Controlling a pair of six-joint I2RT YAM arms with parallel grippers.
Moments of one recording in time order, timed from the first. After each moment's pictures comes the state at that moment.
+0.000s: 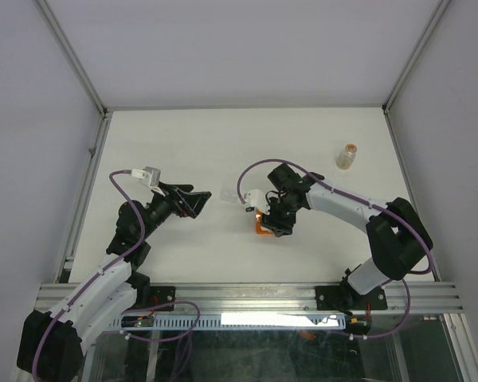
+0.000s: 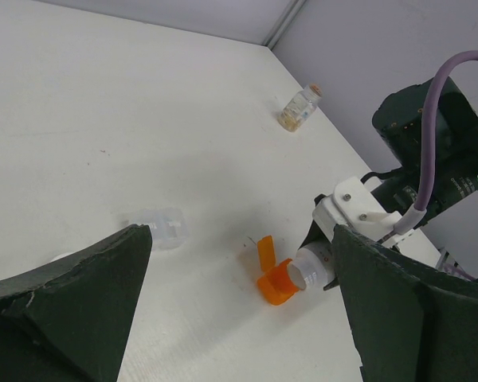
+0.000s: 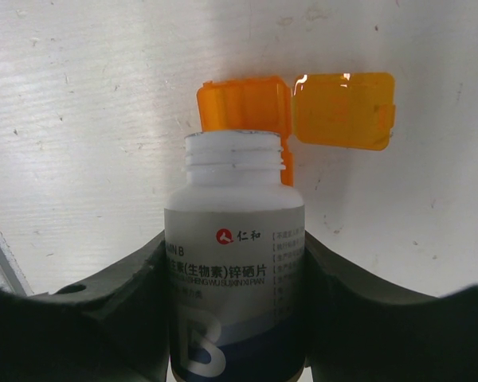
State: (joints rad) left arm -0.36 0.72 0.25 0.52 0.32 -0.56; right arm 0.69 1.55 0.99 -0.75 -0.34 -0.76
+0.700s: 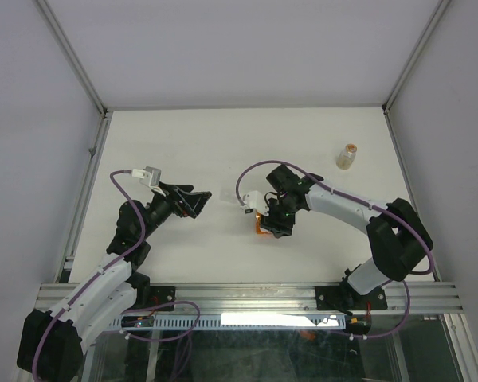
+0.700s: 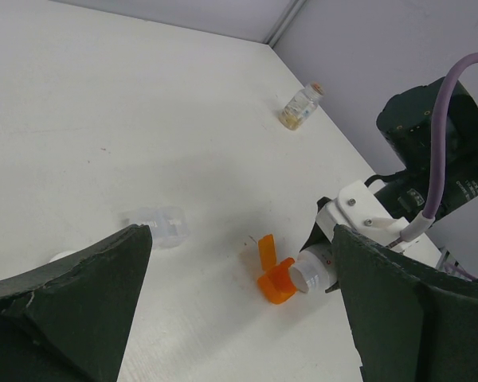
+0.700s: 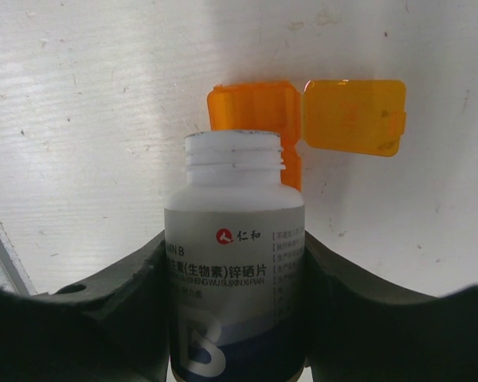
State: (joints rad) left arm -0.36 0.73 0.25 0.52 0.32 -0.56; right arm 0.71 1.54 0.99 -0.75 -0.33 -0.76
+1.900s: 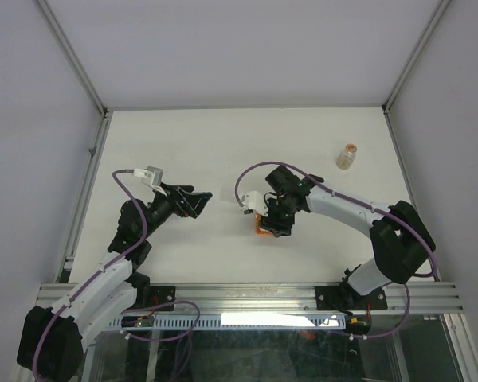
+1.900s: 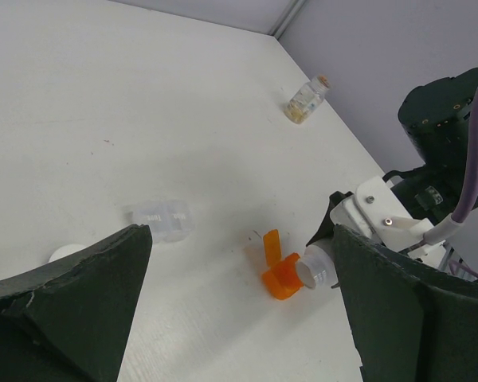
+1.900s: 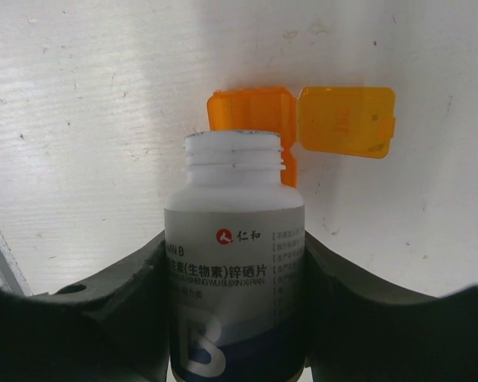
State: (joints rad) left arm -0.36 0.75 0.25 0.52 0.32 -0.56; right arm 0.72 1.52 0.99 -0.75 -0.31 -0.75
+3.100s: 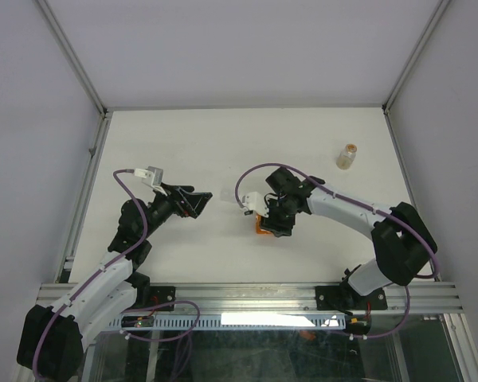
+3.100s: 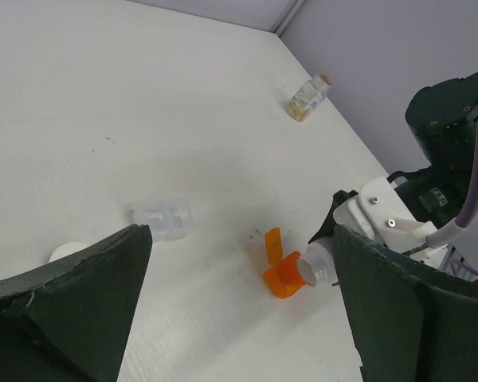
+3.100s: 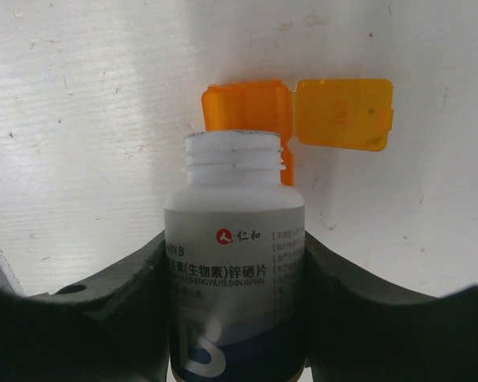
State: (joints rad) left arm -0.36 0.76 0.25 0.52 0.32 -0.55; right arm 0.73 1.51 0.96 -0.72 -0.27 -0.74
